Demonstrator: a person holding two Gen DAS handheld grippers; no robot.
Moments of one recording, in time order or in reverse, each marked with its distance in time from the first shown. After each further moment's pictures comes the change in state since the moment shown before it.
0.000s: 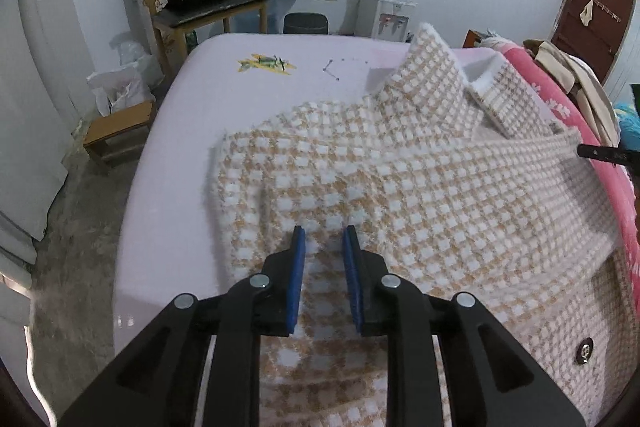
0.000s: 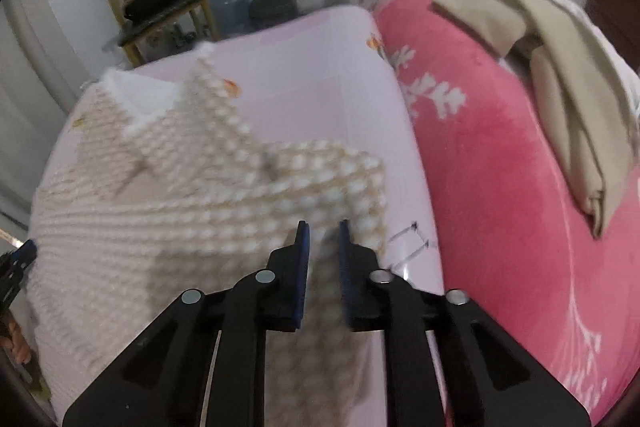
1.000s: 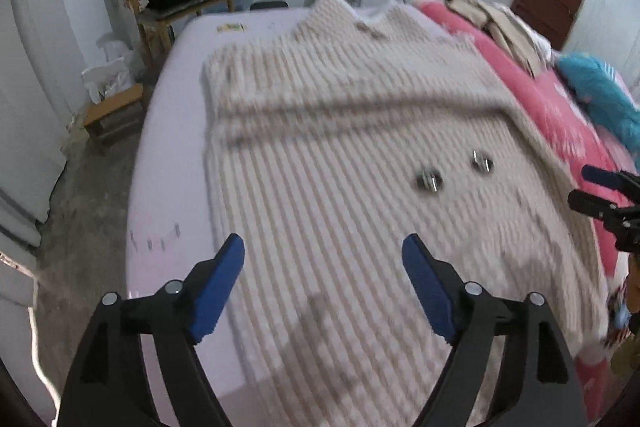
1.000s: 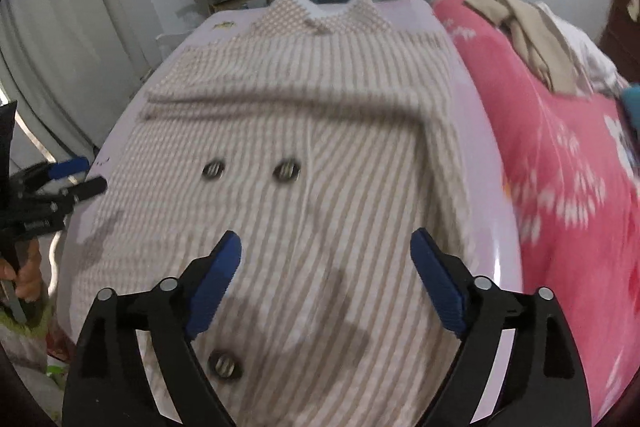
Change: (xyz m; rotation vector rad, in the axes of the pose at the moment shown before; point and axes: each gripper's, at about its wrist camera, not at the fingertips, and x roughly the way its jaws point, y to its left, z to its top) left arm -0.143 -0.056 -0.155 0.112 0.077 -0.056; right arm -0.161 0.106 -0.241 -0.100 -0.024 0.052
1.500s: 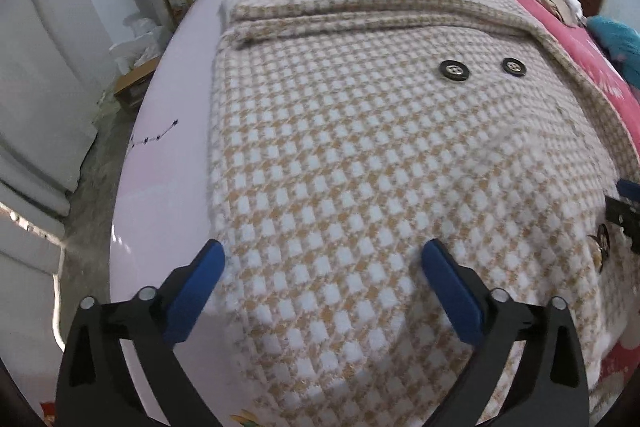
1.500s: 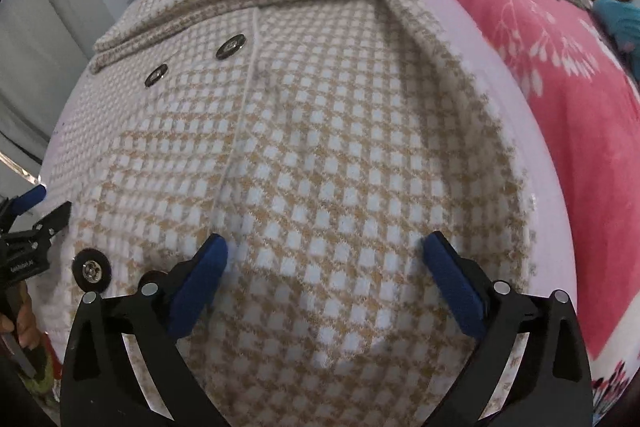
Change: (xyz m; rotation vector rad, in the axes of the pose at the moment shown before) left arm 0.031 -0.015 -0.063 -0.029 0.082 0.135; right arm 0.044 -0.013 -0.069 0.141 0.121 -0.079
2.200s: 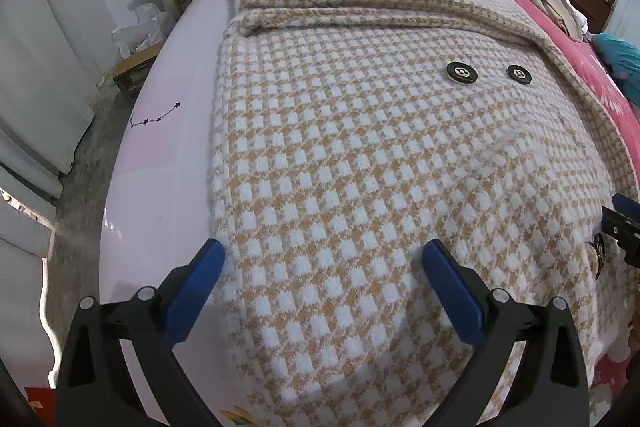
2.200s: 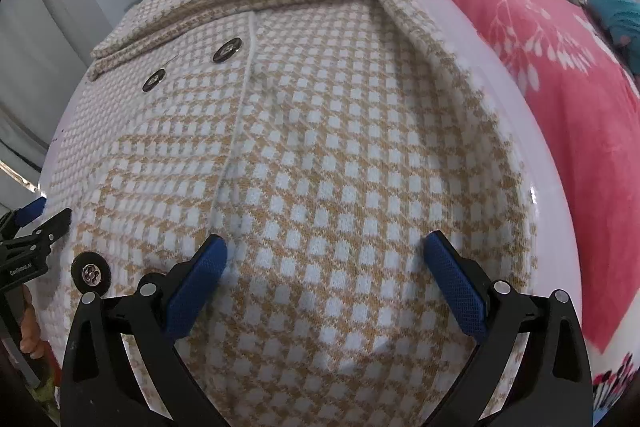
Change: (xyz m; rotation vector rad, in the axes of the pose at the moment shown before) left arm 0.001 0.005 -0.004 -0.043 0.009 -0.017; right arm -0.001 -0.007 -0.009 0.023 -0.016 0.008
